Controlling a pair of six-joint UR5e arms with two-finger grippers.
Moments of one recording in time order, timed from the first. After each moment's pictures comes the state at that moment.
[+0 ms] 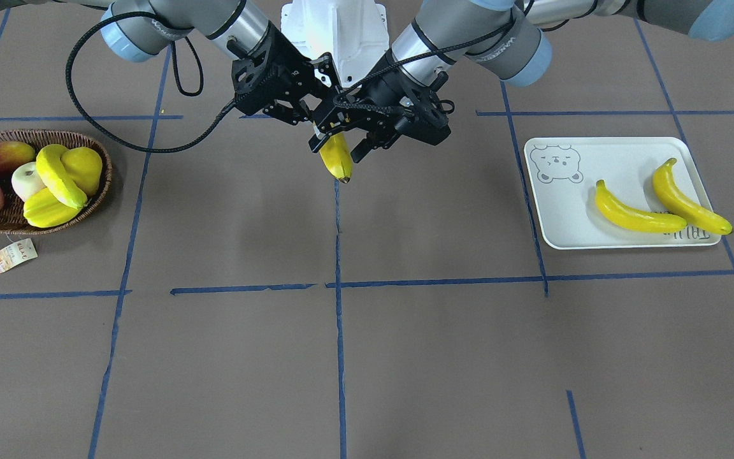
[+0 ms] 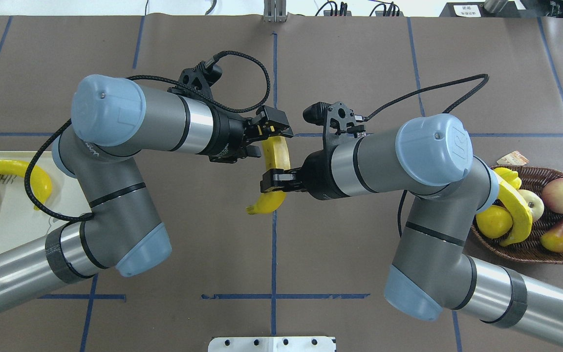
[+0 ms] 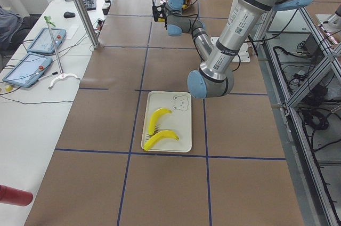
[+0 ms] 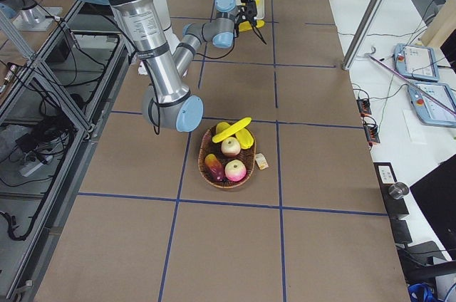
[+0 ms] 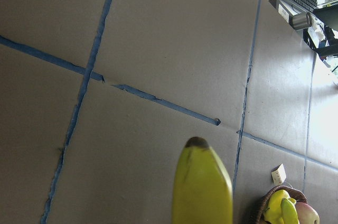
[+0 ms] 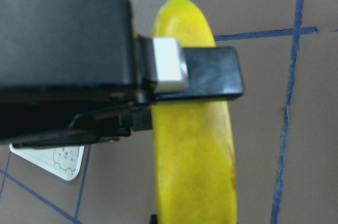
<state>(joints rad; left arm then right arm) -0.59 -2.21 -1.75 -2.24 -1.90 -1.71 0.50 -1.06 1.90 -1.00 1.92 1.32</state>
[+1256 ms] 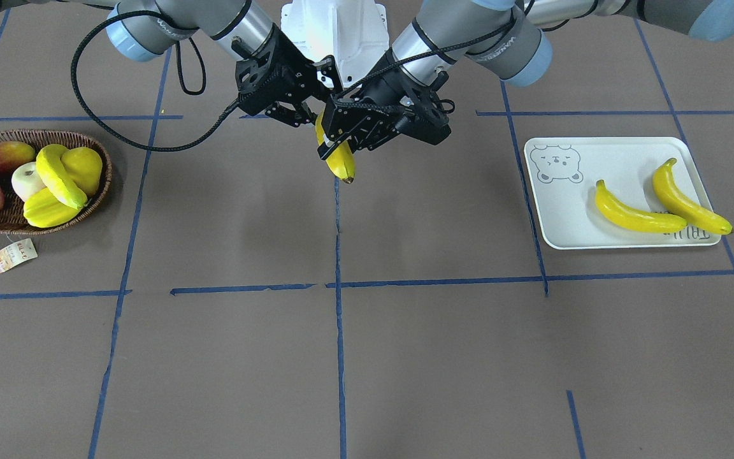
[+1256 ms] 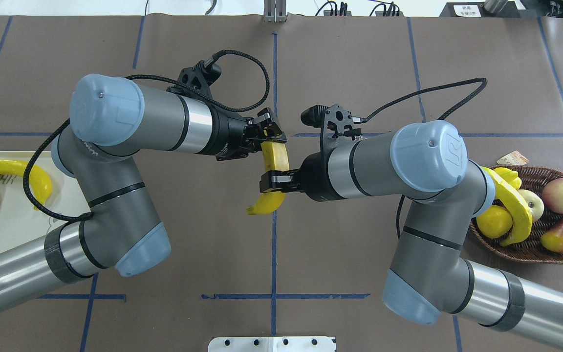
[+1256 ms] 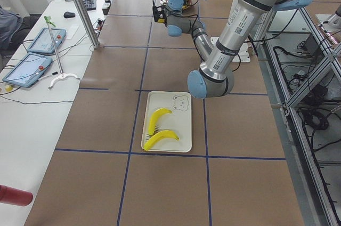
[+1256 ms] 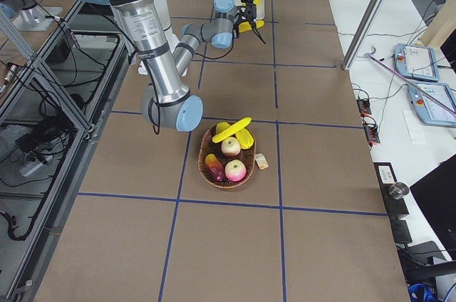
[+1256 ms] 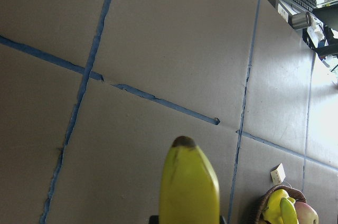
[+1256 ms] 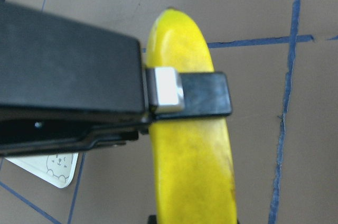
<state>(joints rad) -0.59 -2.21 -1.75 -2.24 -1.90 -1.71 0.49 -1.05 1.89 -1.01 1.88 1.31</state>
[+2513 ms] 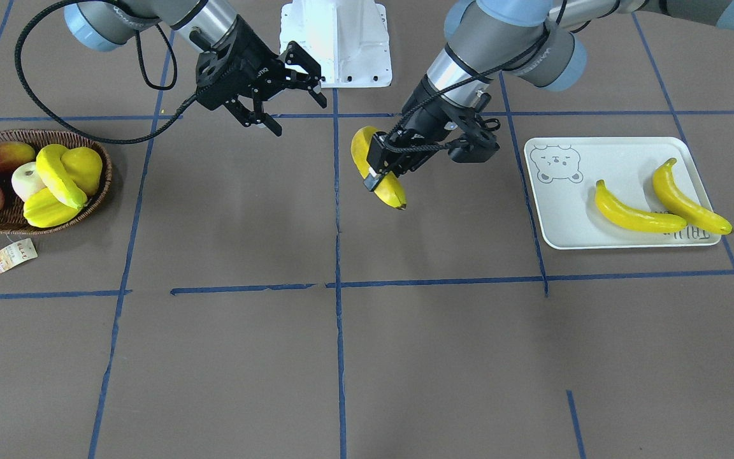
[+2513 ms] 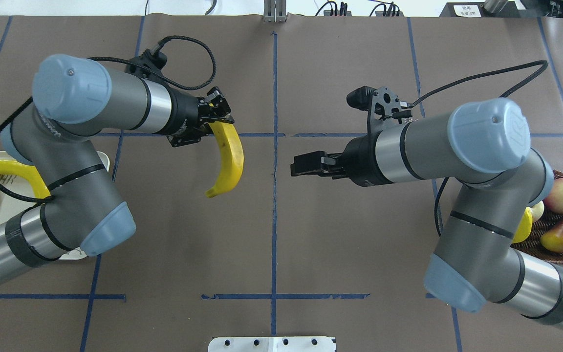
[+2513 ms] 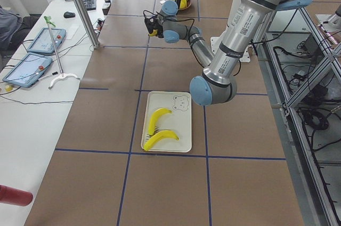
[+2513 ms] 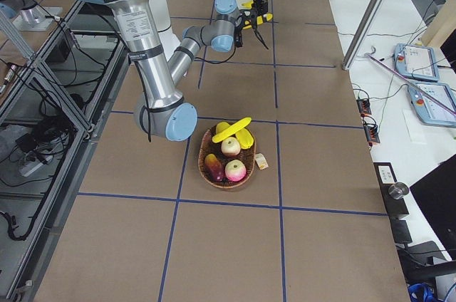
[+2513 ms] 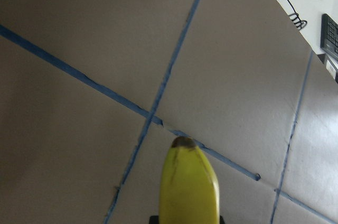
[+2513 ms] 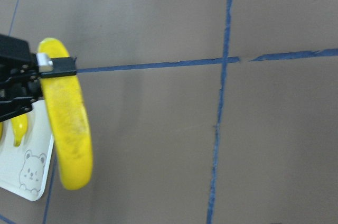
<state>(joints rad) -0.70 -2.10 -1.82 -1.99 -1.88 -1.83 0.62 -1.17 2.01 -1.12 1.98 1.31</state>
